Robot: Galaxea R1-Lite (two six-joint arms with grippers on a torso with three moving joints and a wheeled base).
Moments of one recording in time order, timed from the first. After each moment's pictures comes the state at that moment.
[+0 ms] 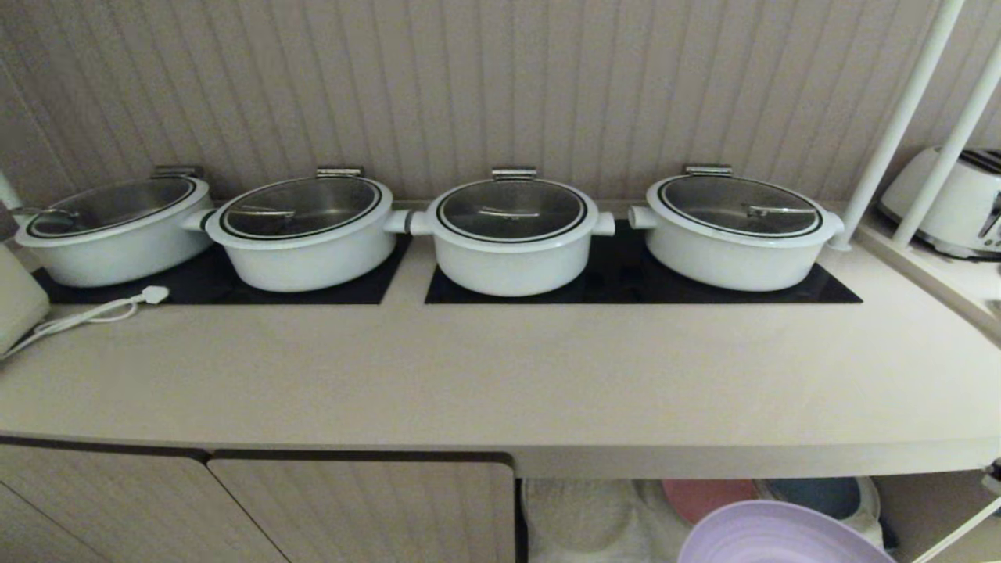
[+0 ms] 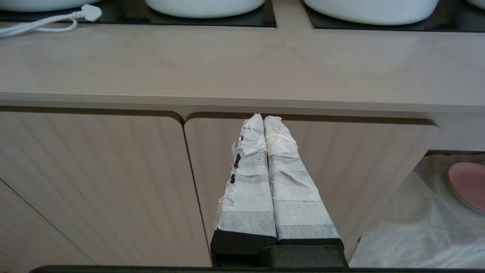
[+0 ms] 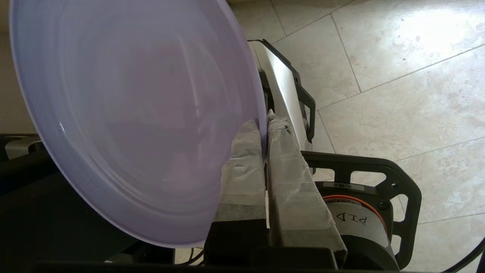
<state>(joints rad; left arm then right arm) 0.01 0.00 0.00 -0.01 0.00 -0.03 0.17 1.04 -0.52 0.58 0.16 0.31</state>
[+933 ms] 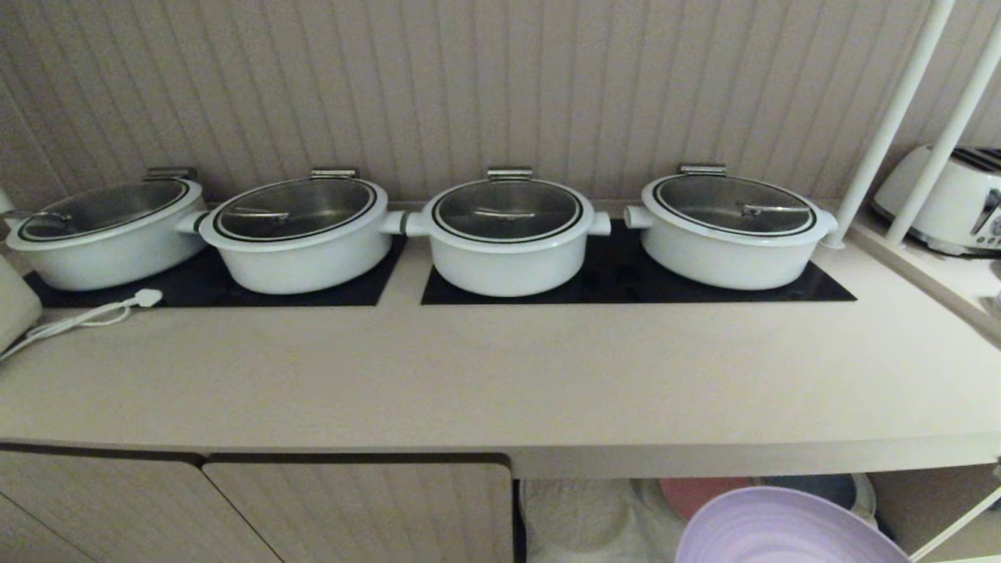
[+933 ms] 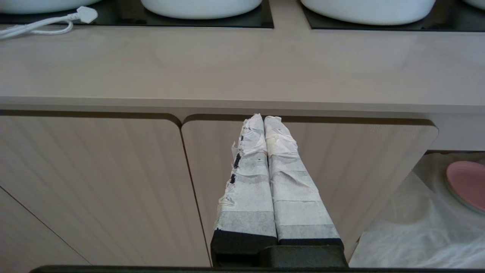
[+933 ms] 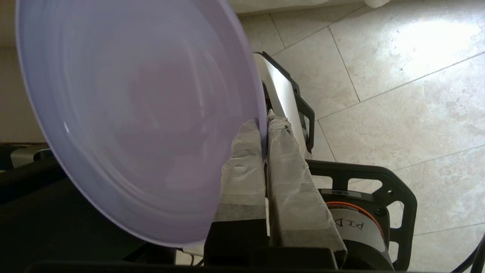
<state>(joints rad) 0.01 0.00 0.00 -0.01 0.00 -0.03 0.17 1.02 -0.54 0.58 0.16 0.31</state>
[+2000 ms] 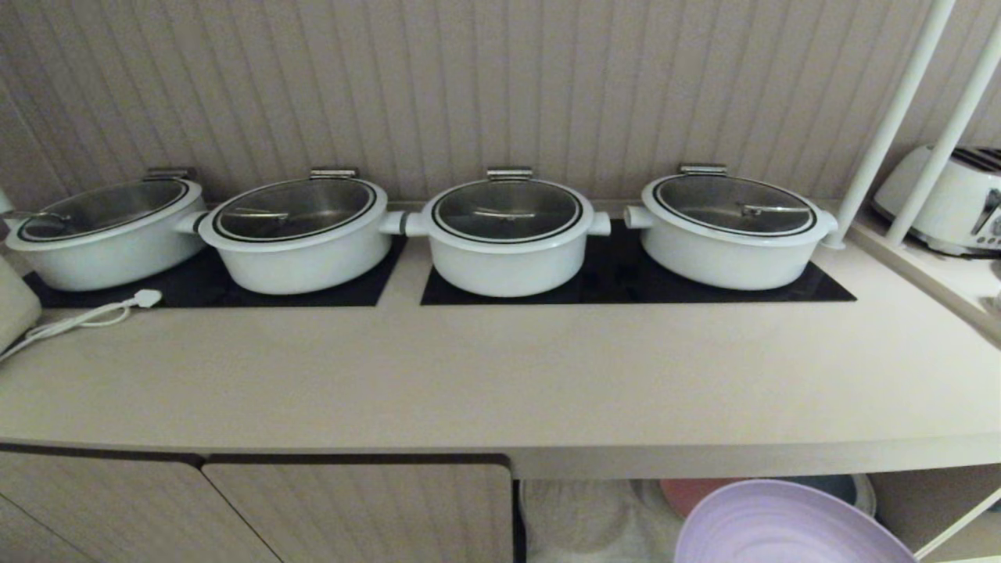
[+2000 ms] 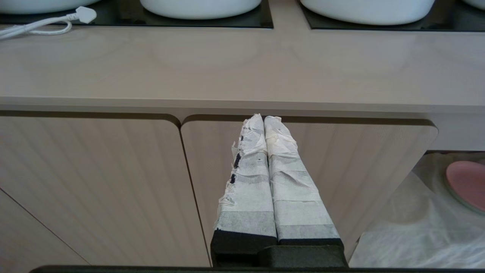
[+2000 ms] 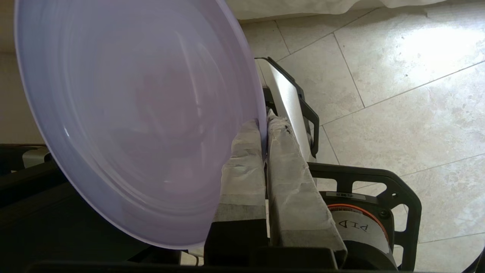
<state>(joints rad) 0.01 0.00 0.00 -0.01 0.00 -0.03 0.16 1.00 -0.56 0.58 0.17 0.32</state>
